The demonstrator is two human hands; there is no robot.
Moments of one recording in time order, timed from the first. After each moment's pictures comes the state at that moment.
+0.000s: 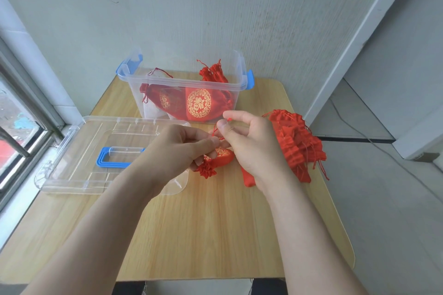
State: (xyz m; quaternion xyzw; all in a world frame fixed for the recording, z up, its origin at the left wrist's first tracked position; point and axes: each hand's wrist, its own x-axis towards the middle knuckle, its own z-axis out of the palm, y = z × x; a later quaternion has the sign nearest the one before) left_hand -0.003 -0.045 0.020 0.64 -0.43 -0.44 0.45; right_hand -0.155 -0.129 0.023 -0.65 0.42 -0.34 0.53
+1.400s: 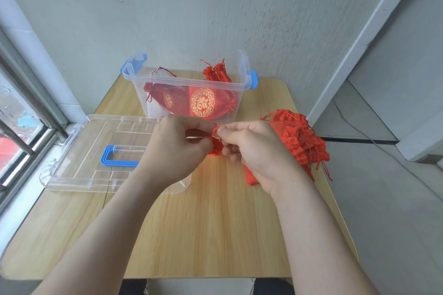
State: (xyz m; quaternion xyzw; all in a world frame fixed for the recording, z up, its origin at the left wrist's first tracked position) left_hand -0.013 -0.040 0.033 0.70 -0.50 -0.24 0.46; right_hand -0.155 -0.127 0.031 -0.60 0.45 -0.25 0.61
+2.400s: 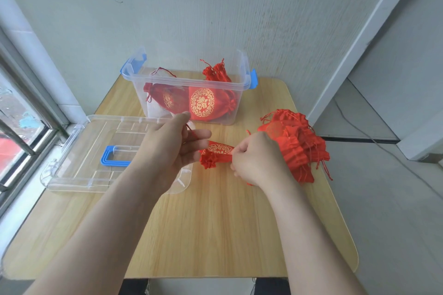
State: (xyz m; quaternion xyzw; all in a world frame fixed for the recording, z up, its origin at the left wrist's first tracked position) left_hand -0.010 -0.050 0.034 0.61 -0.14 -0.46 0.62; right_hand -0.161 -0.125 0.014 -0.75 0.56 -0.13 0.33
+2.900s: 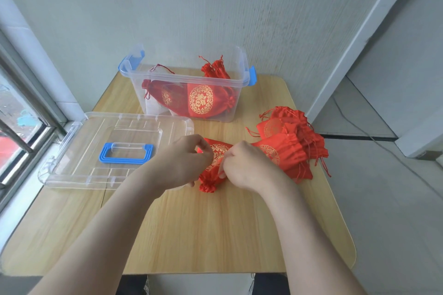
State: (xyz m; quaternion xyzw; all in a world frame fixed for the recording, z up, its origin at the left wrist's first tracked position) left_hand -0.013 -0.040 0.019 0.76 -0.45 -0.39 0.27; right_hand -0.155 -0.118 0.012 -0.78 0.53 0.02 0.34
